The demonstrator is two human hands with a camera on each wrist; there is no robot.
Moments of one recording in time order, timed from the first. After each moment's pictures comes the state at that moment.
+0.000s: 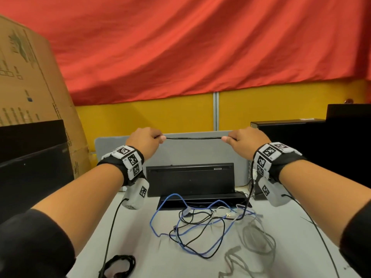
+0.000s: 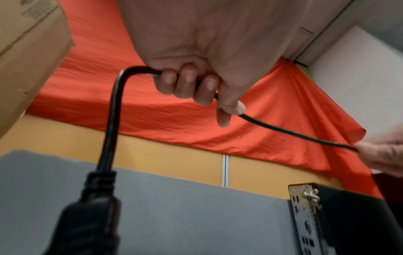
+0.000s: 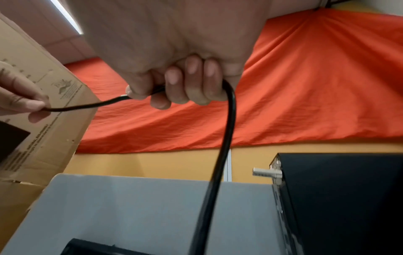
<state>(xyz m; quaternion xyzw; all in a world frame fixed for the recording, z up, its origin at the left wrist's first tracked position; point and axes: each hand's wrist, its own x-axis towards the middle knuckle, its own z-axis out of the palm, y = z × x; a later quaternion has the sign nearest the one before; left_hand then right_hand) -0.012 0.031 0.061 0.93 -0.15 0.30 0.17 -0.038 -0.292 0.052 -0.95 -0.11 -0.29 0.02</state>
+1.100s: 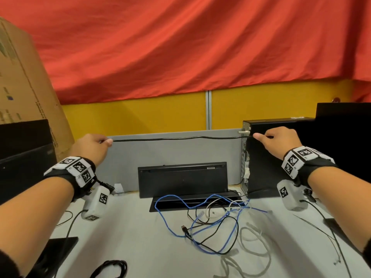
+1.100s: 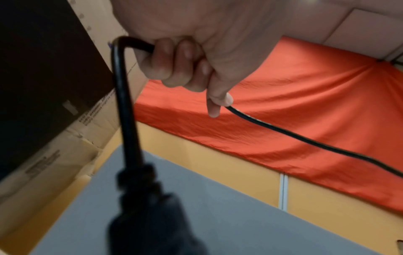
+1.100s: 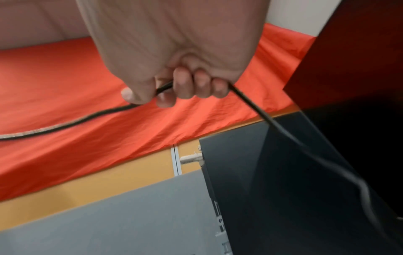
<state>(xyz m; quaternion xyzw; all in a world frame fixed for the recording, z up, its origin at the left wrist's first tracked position) 0.000 0.128 0.043 0.90 0.04 0.36 0.24 -0.046 -0.381 0.034 -0.91 0.09 -0.37 0.17</state>
